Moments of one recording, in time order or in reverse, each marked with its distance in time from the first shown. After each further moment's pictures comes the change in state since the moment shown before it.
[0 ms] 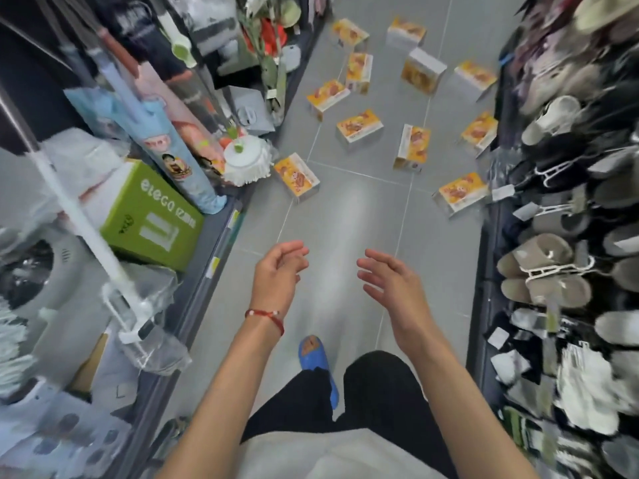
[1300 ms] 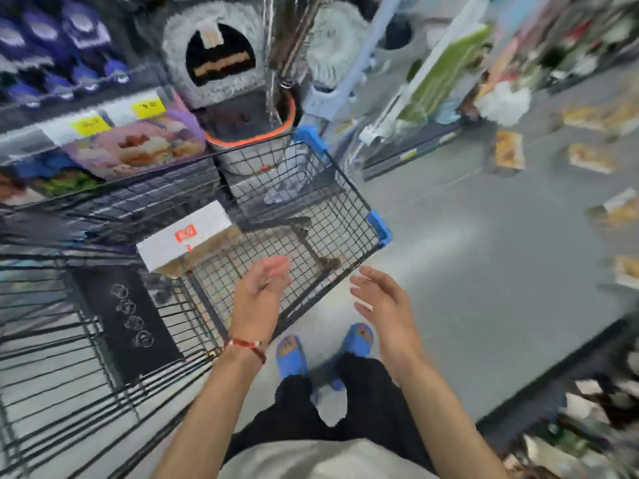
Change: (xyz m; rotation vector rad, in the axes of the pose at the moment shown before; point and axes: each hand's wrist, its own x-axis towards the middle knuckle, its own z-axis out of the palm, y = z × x) left_hand -0.516 -0.412 -0.427 -0.379 0.664 -0.037; right_hand -0.488 0.445 0.144 -0.524 -0.525 0.020
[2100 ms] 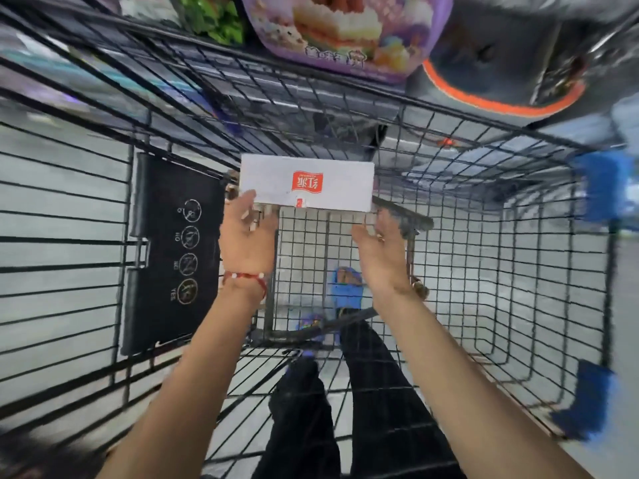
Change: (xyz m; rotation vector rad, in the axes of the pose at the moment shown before) left_hand 0.222 -0.119 -0.146 -0.161 0.819 -0.212; right_hand 0.213 0.072 0.284 -0.668 -0.450 0.027
